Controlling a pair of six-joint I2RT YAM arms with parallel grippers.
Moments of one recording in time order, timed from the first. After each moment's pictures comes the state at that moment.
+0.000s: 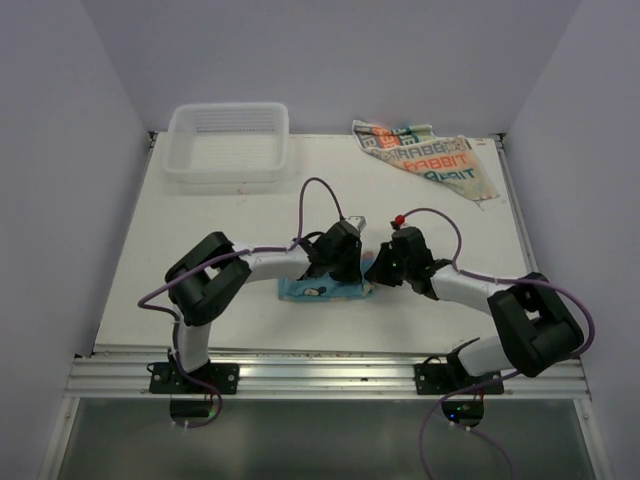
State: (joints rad) left arm -0.91 1.93 1.15 -0.07 0.07 -0.70; right arm 0.49 1.42 0.53 0.06 -0.14 0.72
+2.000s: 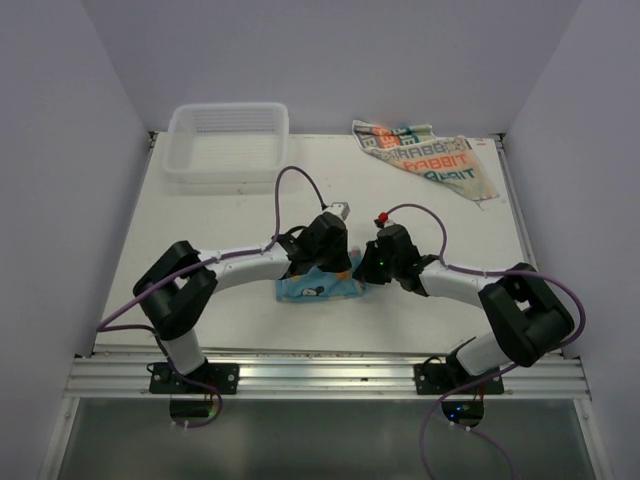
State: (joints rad) left arm -0.89 1.74 1.07 -0.11 -0.03 -0.72; right arm 0.58 1.49 0.61 0.06 -0.11 0.69
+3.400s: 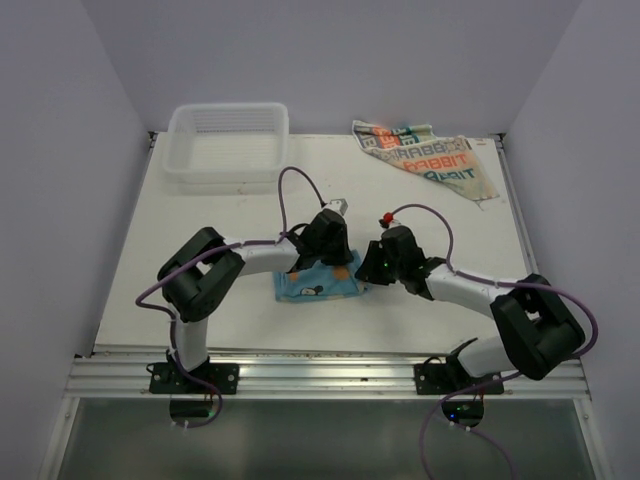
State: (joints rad) left arm -0.81 1.91 1.10 0.06 -0.01 -0.73; right arm 0.58 1.42 0.59 0.04 -0.09 0.69
